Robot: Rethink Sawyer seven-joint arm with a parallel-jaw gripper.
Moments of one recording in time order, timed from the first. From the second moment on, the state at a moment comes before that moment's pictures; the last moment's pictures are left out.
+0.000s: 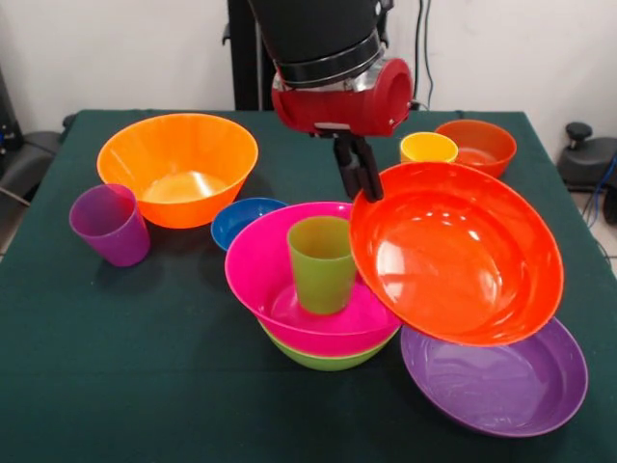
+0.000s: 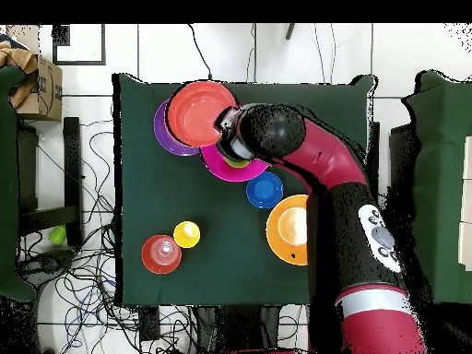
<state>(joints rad) -0.43 -0.64 0.24 1.50 0.22 0.70 1.96</state>
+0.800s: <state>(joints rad) -0.48 -0.77 0.24 1.50 0.25 0.76 1.96</state>
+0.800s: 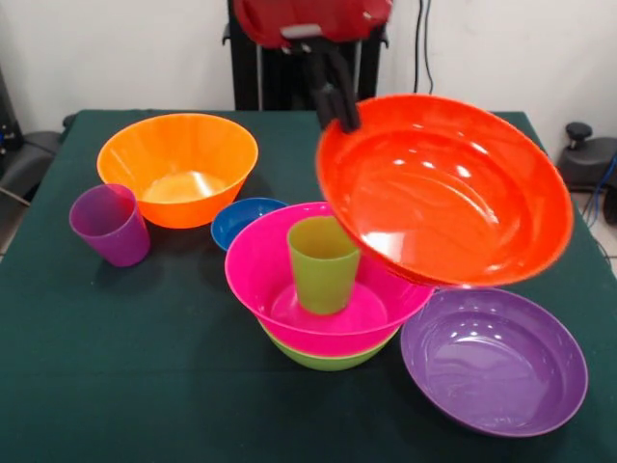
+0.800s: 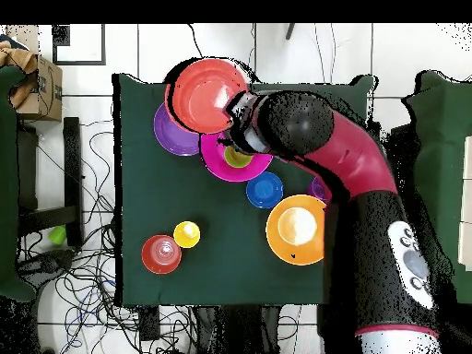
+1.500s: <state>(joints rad) -0.58 -0.78 0.23 1.52 0.18 0.78 1.96</state>
